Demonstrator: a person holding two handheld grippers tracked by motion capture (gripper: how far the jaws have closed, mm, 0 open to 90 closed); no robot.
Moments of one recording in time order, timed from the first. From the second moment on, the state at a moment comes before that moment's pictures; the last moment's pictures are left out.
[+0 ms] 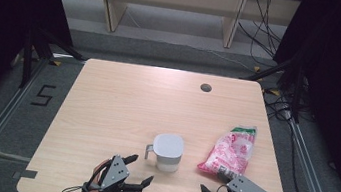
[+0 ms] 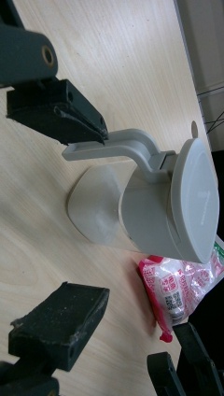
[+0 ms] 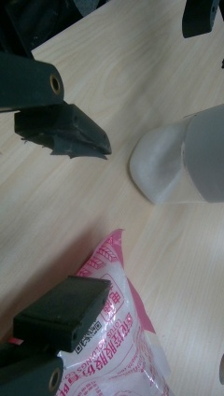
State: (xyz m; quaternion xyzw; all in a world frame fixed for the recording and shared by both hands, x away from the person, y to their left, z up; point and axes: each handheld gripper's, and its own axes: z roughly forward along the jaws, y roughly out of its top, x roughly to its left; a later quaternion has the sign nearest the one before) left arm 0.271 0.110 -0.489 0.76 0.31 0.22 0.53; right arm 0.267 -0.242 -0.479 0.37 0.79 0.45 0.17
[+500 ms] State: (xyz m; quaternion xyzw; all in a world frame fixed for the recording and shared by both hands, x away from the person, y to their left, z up) left arm 0.262 0.110 -0.490 0.77 0.30 0.22 0.52; right arm 0.255 -0.242 -0.482 0.39 0.79 0.44 0.15
